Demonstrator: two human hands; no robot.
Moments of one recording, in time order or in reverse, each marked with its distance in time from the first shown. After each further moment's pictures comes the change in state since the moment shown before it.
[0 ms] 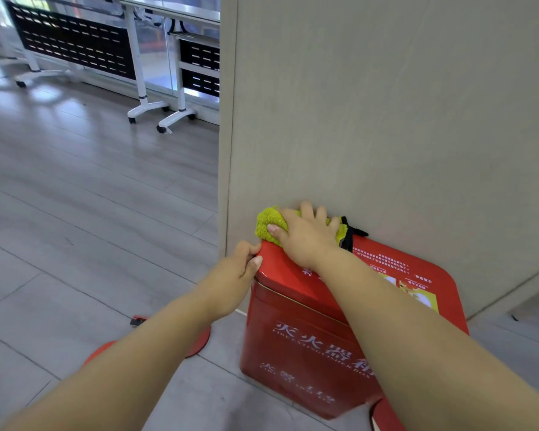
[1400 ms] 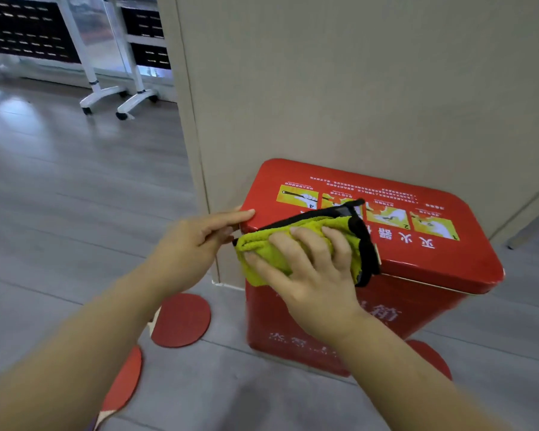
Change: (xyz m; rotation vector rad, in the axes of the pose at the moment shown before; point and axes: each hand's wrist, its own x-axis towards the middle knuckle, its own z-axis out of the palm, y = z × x) left_hand -0.005 -0.029 -0.017 0.016 -0.021 0.238; right_hand -0.111 0.004 0.093 -0.228 0.989 -0.390
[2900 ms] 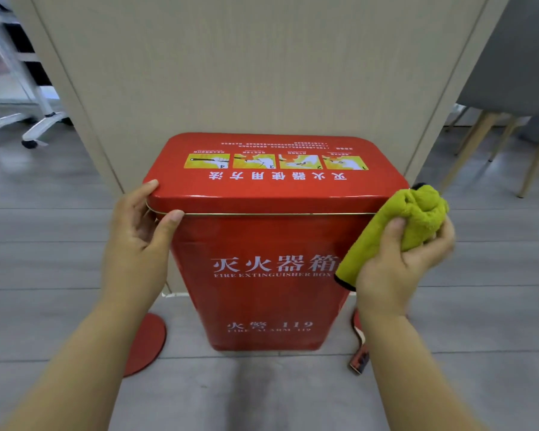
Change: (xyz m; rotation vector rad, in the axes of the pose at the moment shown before) left_hand -0.014 -0.001 0.080 -0.427 0.368 0.091; right_hand -0.109 0.065 -0.046 0.458 0.746 1.300
